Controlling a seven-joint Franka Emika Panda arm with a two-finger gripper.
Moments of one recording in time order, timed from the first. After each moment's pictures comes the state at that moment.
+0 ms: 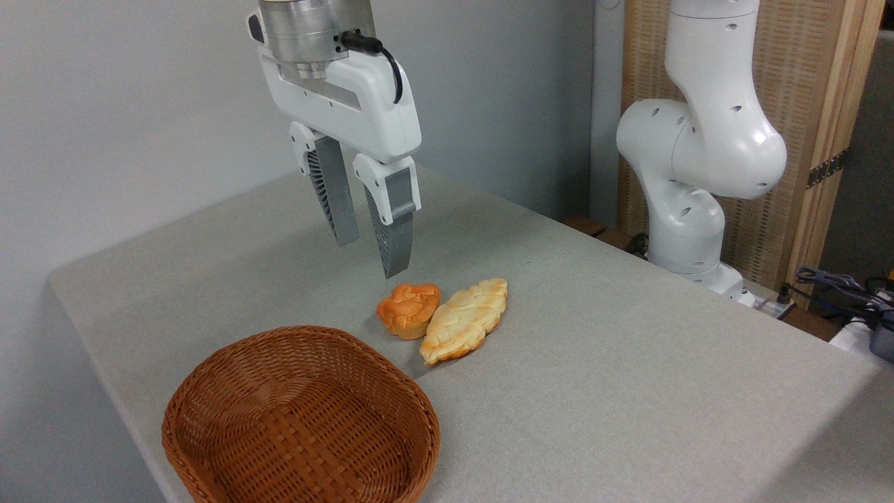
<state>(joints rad) -0.02 -0.03 -0.01 -1.63 -0.01 1.61 0.76</state>
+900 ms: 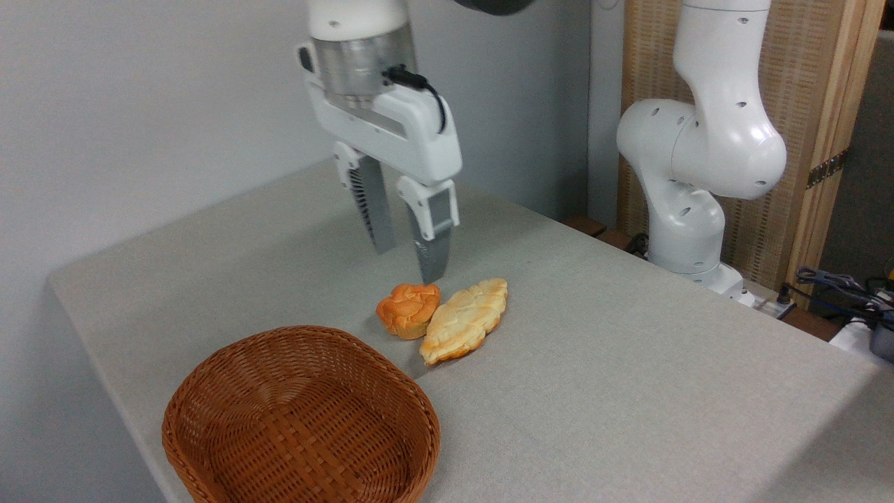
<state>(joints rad) -0.04 -0.21 -0.01 -1.95 -0.03 1.73 0.76</state>
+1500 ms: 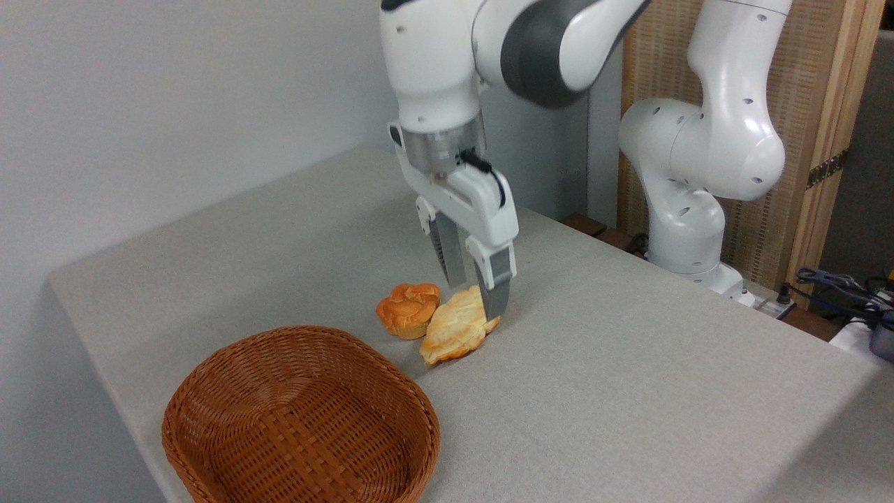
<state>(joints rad) -0.09 -0.38 -0.01 -2.41 -0.02 1.98 0.85</state>
